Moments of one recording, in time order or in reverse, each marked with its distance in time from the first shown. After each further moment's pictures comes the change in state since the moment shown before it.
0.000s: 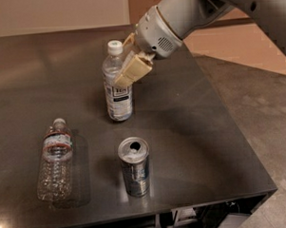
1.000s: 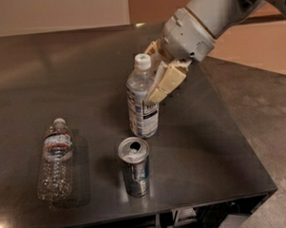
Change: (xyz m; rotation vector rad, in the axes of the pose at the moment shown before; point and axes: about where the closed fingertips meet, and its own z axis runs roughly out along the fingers) arm 0.028 0.055 -0.041 -0.165 0.020 -0.179
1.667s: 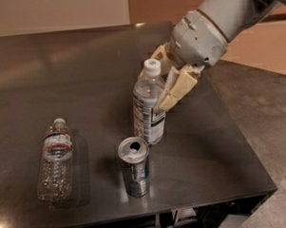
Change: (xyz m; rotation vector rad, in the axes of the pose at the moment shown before) arm -0.002 0.029 -0.009 -0.040 -0.031 -0.073
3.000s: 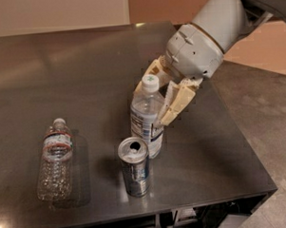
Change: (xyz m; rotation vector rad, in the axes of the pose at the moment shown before) arm -0.005 0.024 0.018 -0.090 -0.033 -0.086
